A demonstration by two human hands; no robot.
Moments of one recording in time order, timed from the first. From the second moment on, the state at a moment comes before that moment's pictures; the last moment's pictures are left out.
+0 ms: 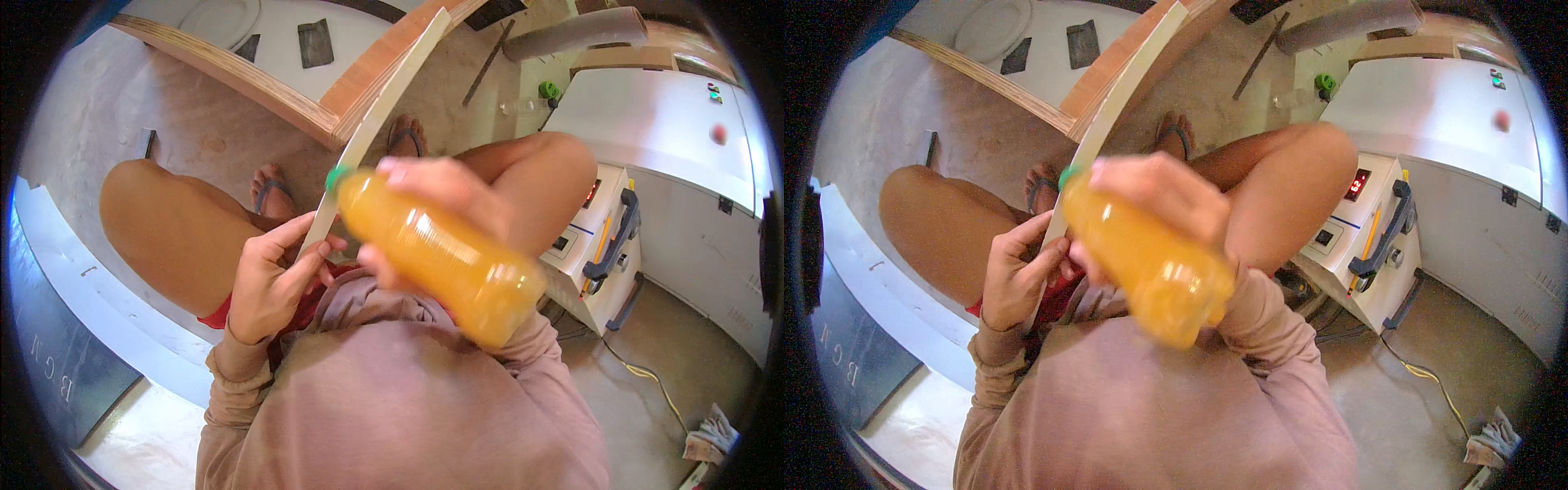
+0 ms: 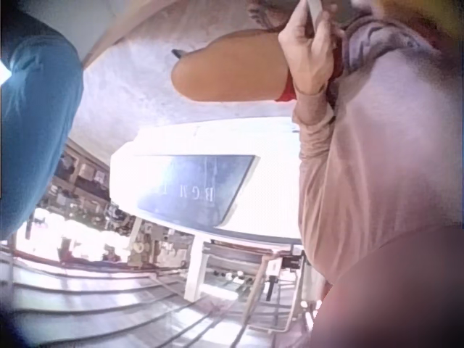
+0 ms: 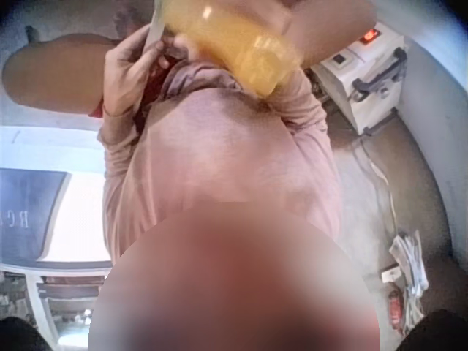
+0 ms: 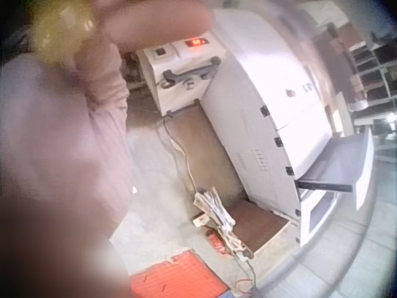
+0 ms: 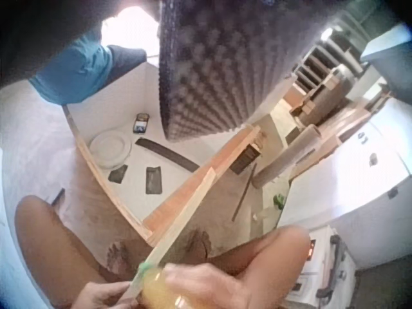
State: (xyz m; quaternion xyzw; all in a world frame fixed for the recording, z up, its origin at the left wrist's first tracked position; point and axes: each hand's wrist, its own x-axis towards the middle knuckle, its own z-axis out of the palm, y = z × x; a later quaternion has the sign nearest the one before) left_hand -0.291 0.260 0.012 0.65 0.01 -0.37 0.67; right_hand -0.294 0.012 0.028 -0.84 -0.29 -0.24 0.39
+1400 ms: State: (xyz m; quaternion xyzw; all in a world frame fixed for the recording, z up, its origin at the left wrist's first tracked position) left_hand -0.281 0.262 0.007 0.62 0.03 -0.39 0.68; right_hand -0.275 -0.011 0.024 -0.85 -0.10 -0.20 0.48
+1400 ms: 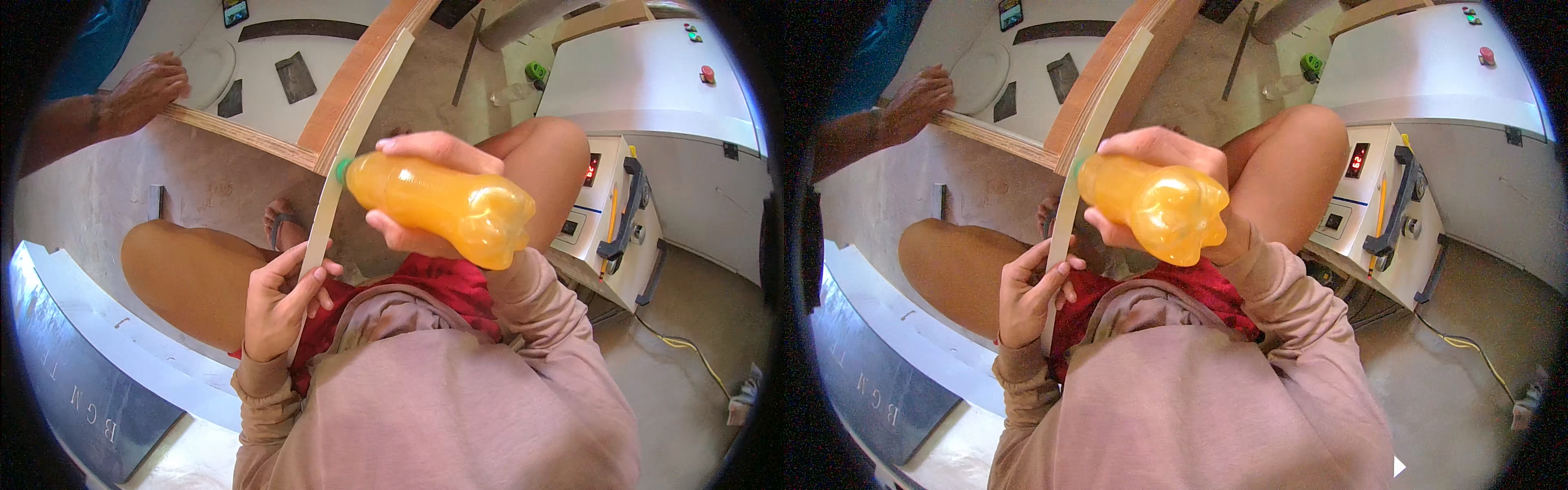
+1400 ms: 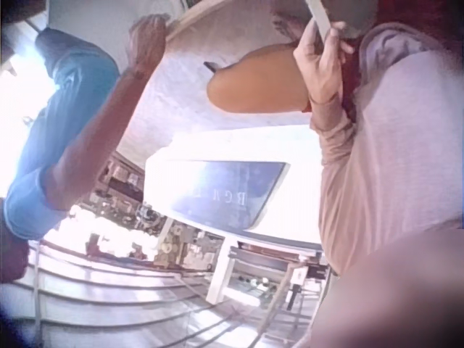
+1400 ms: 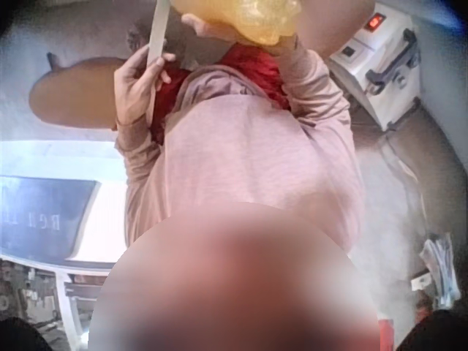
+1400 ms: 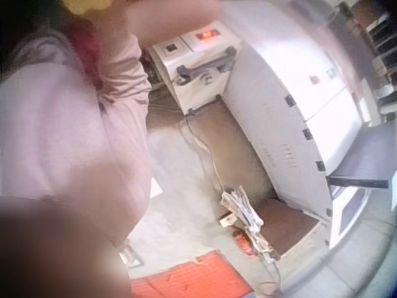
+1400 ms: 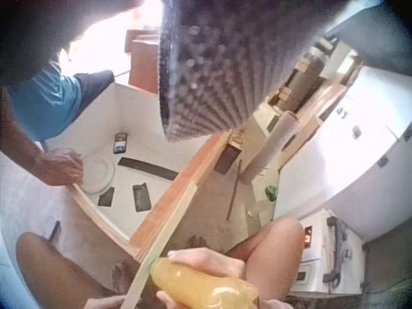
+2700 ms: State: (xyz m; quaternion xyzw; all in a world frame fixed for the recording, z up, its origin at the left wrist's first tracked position) left_hand -0.271 0.264 -0.008 0.64 0.02 -0.39 0.66; right_hand -0.240 -0.043 0.017 -0.79 0.09 -0.41 0.44
